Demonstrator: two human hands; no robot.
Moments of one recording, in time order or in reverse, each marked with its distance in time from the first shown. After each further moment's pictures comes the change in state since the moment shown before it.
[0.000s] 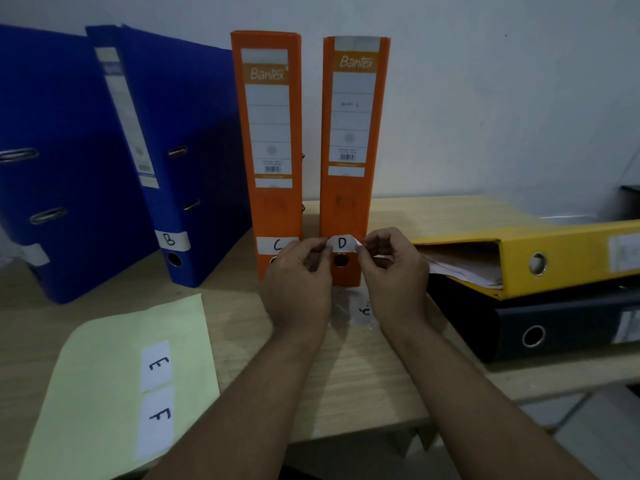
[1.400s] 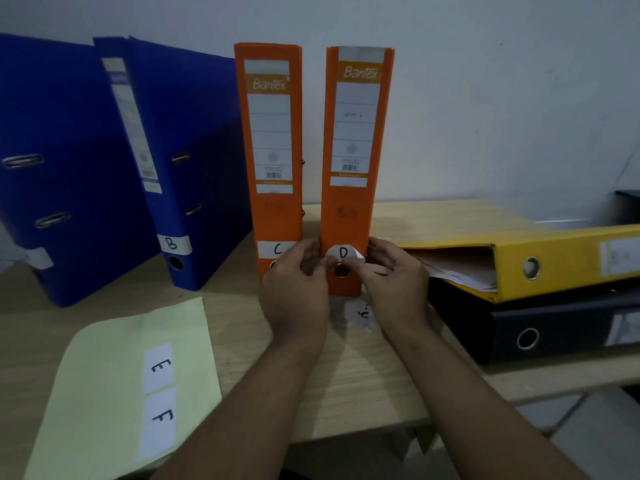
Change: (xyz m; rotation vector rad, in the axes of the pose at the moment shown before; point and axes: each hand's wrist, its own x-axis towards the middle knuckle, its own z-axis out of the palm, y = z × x) left_hand -0.005 0.015 -0.011 -0.003 -0.018 -0.097; right_hand -0.003 -0.004 -0.006 0.189 -0.109 0.229
